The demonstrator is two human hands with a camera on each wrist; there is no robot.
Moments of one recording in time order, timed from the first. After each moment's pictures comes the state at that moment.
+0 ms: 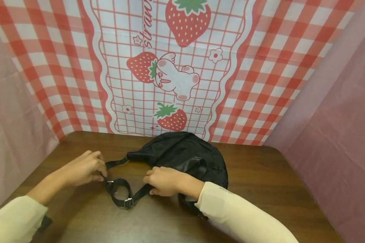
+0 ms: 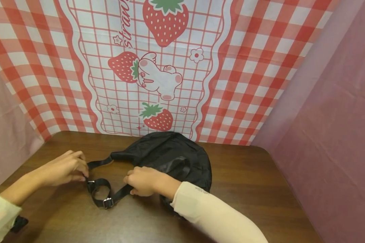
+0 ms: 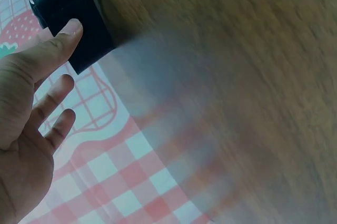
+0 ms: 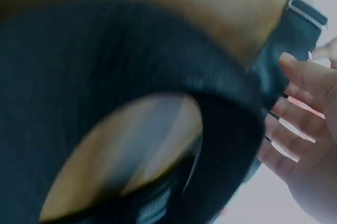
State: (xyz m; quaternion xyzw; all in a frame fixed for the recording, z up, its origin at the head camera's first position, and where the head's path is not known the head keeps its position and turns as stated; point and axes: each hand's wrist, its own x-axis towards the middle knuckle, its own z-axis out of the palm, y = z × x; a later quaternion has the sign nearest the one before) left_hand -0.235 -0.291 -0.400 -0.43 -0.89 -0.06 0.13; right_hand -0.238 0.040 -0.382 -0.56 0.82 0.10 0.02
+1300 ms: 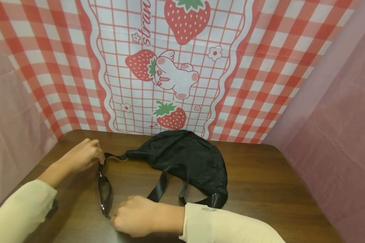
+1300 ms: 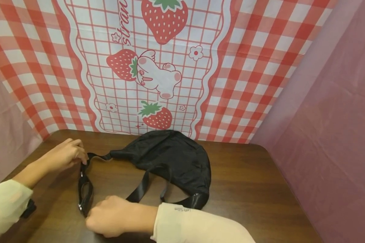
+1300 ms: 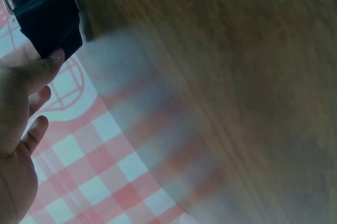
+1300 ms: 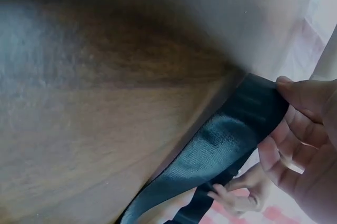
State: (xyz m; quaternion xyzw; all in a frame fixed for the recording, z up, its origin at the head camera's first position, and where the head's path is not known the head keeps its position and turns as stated) left_hand -0.279 -0.312 -0.411 -0.45 -0.86 -0.03 0.24; right_hand -0.145 -0.022 -0.390 -0.64 0.74 0.20 -0.01
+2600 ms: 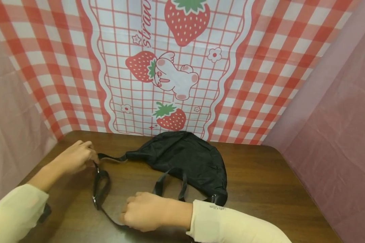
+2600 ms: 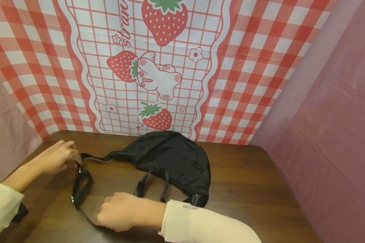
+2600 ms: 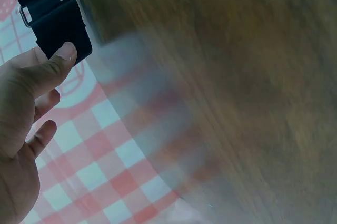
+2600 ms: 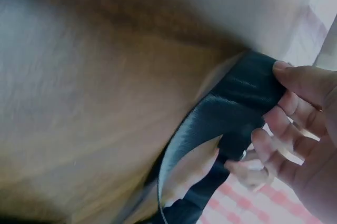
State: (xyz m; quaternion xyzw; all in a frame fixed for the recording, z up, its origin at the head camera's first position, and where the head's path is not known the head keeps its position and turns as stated) left_hand -0.263 -0.323 -0.403 -0.41 -0.89 0.00 0.20; right_hand -0.159 0.001 -0.386 -0.65 0.74 0.19 -0.01
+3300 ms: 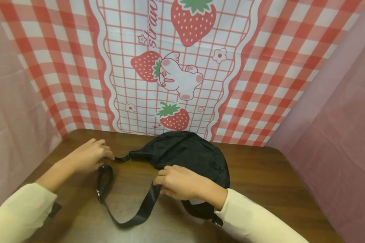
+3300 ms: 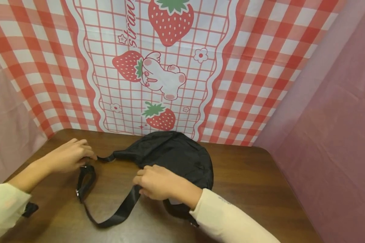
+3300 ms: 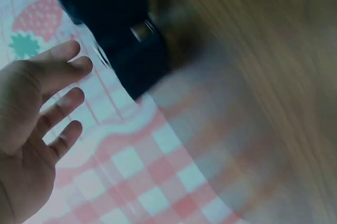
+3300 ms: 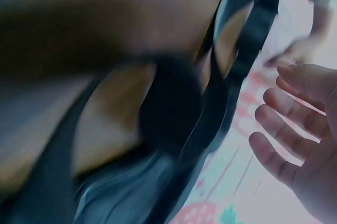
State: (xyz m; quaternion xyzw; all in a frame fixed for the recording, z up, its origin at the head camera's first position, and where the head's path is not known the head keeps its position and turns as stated) left_hand -0.248 -0.283 -0.379 -0.39 -0.91 0.00 0.16; right_hand -0.214 0.078 -0.359 -0.59 0.81 0.05 -0.03
